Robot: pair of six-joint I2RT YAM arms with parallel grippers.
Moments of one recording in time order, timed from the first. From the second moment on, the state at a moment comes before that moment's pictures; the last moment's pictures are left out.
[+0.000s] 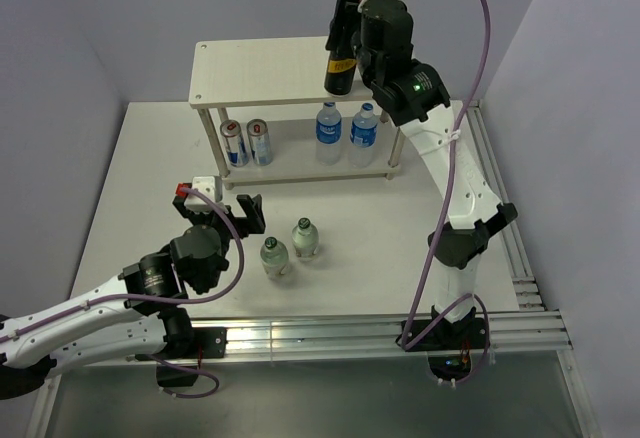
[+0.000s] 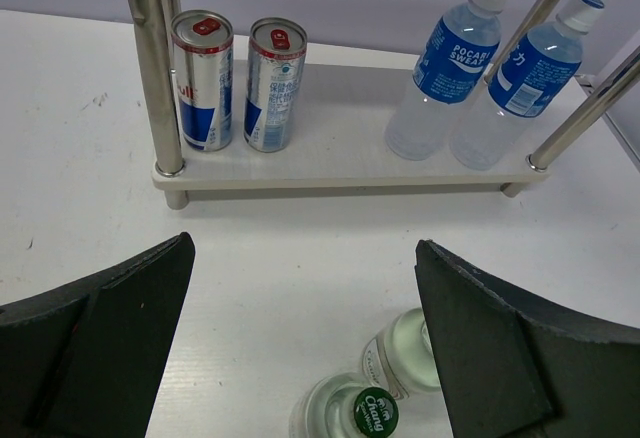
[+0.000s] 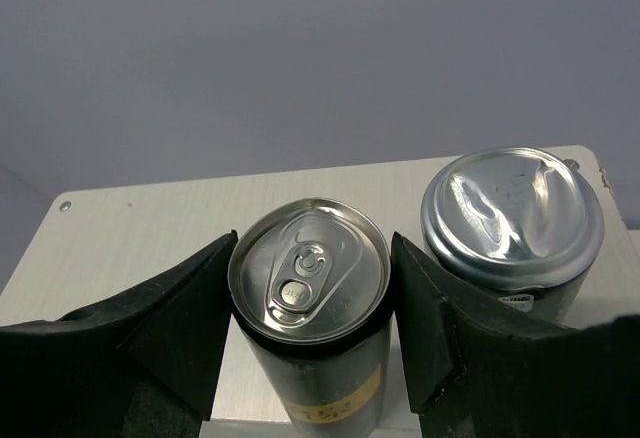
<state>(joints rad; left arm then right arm) -1.15 0.71 0.75 -0.20 -1.01 -0.38 0.59 1.89 2.47 -0.65 0.46 0.25</state>
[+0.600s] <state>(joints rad) -1.15 0.71 0.74 -0.20 -1.01 -0.36 0.70 1.88 2.36 -0.46 0.69 0.08</state>
